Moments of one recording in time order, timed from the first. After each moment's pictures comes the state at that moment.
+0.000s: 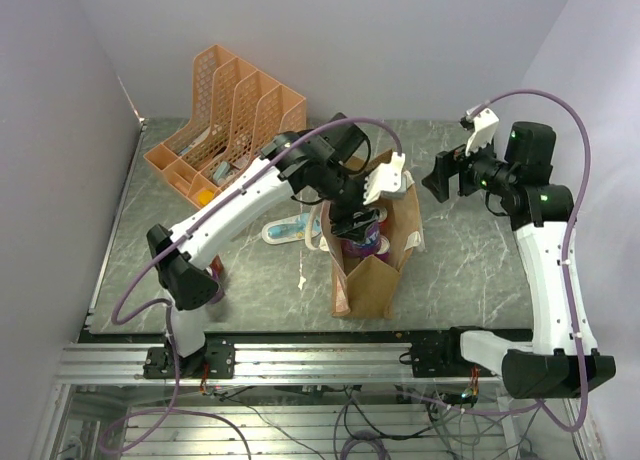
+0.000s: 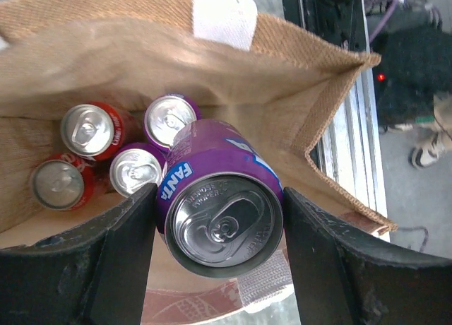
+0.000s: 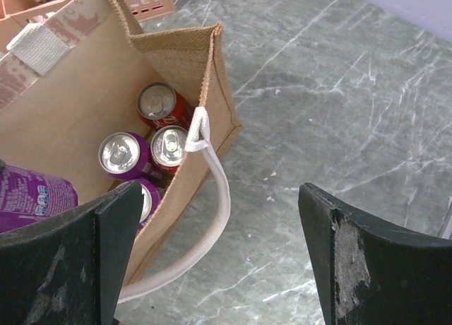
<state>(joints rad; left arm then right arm) -0.90 1.84 2.11 -1.17 0.59 0.58 0.00 1.16 1.42 -0.80 -0.48 -0.28</state>
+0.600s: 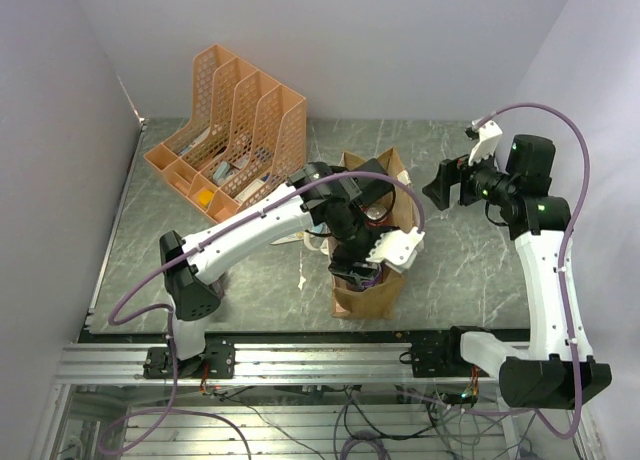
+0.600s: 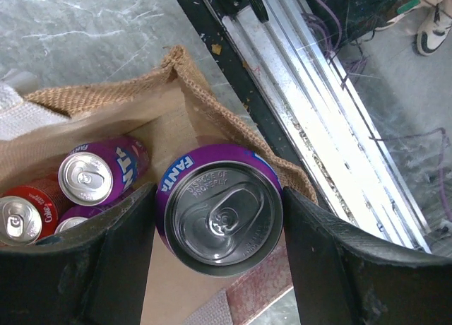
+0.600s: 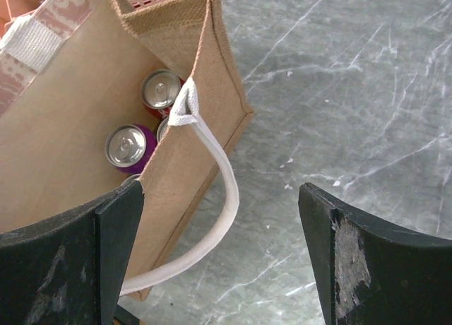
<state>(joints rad) -1.09 1.86 2.06 -1.35 0.61 0.93 -0.05 1.10 1.30 -0.75 -0.52 -0.22</state>
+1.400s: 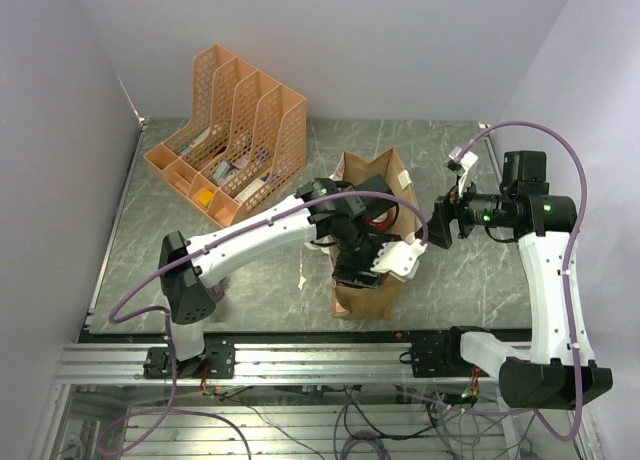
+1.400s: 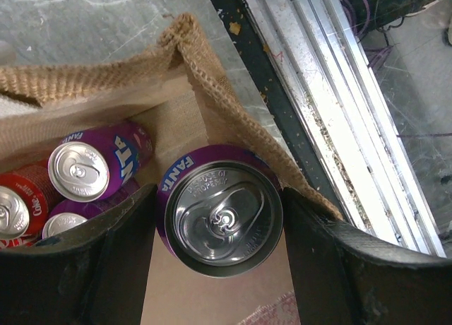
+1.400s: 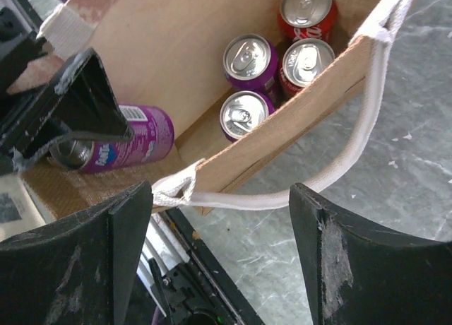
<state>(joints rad) -1.13 1.83 1.89 -1.20 0.49 0.88 -0.05 1.09 1.34 -1.18 -0.83 -0.52</state>
